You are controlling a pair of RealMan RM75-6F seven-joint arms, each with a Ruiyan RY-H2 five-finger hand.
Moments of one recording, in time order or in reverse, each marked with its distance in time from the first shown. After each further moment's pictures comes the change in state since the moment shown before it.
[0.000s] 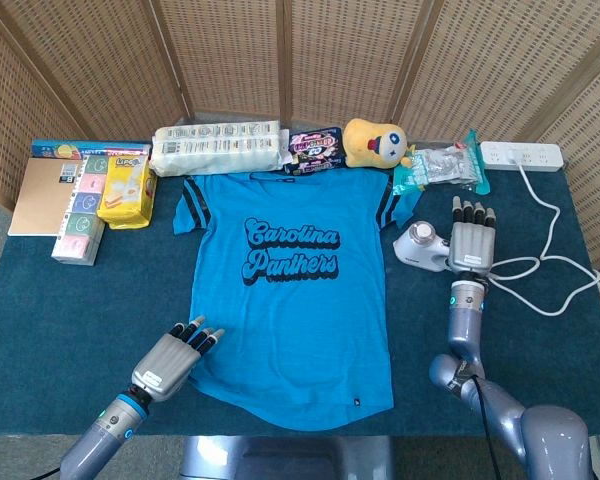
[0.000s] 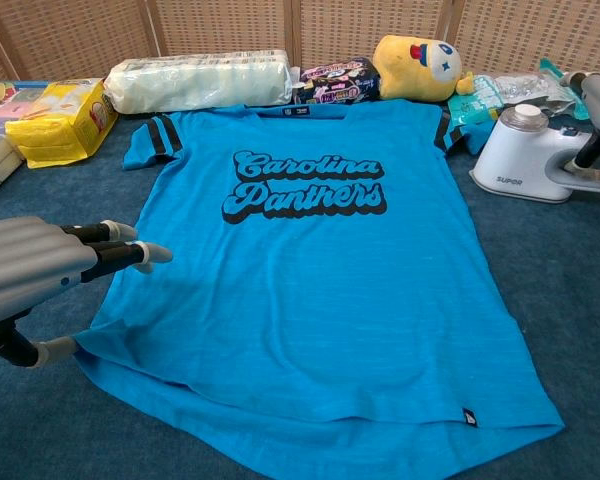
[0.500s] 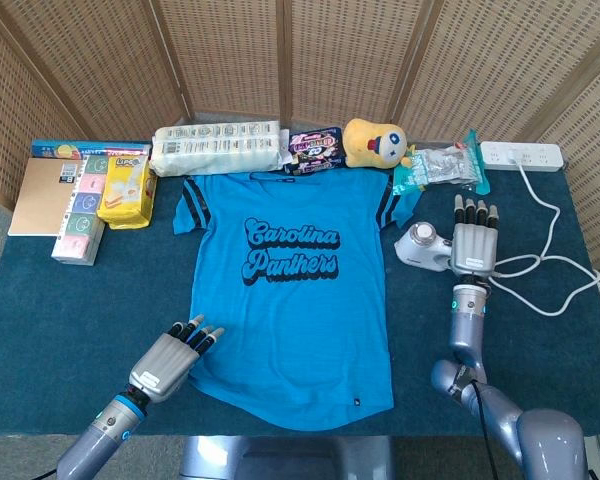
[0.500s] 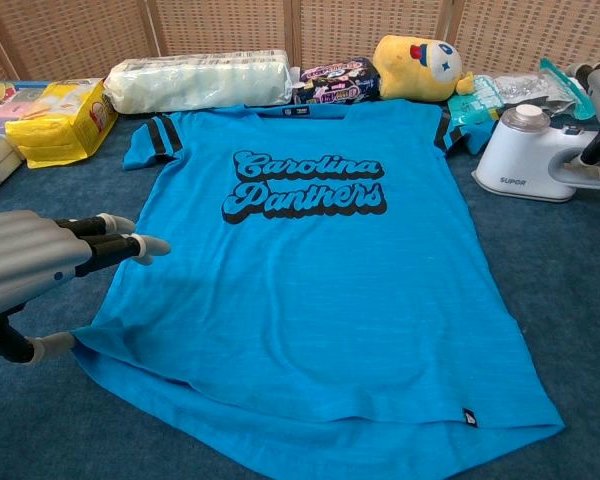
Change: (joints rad) left arm 0.007 0.012 0.005 -0.006 0.022 0.016 -0.017; right arm -0.021 -0.012 -0.017 0.020 -0.056 0.048 0.037
